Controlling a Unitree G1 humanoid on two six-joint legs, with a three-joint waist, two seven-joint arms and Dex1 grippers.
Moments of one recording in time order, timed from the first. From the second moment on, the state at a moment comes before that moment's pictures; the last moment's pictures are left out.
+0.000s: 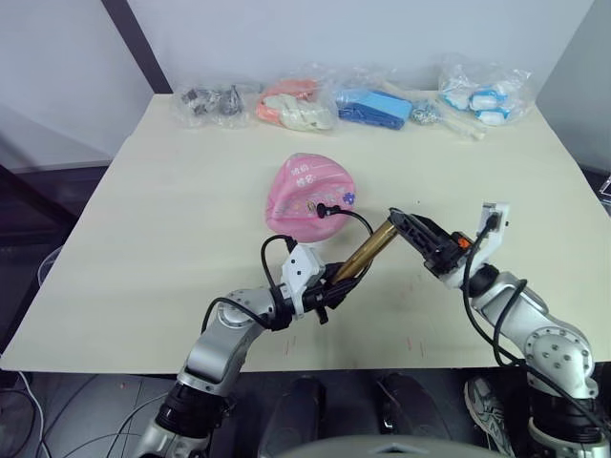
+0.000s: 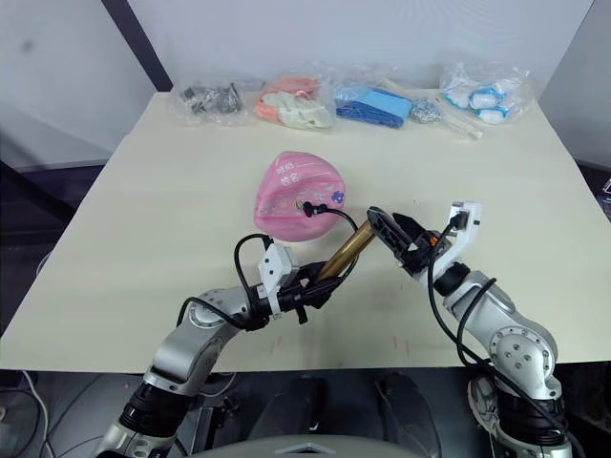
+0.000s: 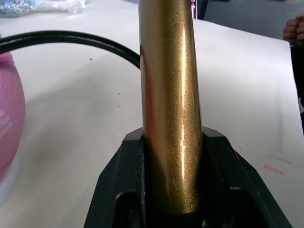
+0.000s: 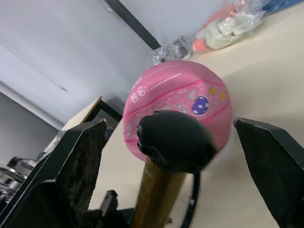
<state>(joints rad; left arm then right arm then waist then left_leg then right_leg) -0.12 0.39 -0.24 -0.22 -0.28 0.26 -0.77 -0.13 -0.23 -0.13 -0.45 1.18 0.72 0.14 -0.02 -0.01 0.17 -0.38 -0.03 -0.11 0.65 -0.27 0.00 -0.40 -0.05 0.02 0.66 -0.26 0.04</state>
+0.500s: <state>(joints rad) -0.11 0.38 -0.23 -0.20 -0.28 0.25 -0.78 -0.17 -0.16 -0.11 -0.43 1.20 0.72 0.10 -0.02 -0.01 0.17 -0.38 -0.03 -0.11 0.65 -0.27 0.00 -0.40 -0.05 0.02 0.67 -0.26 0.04</state>
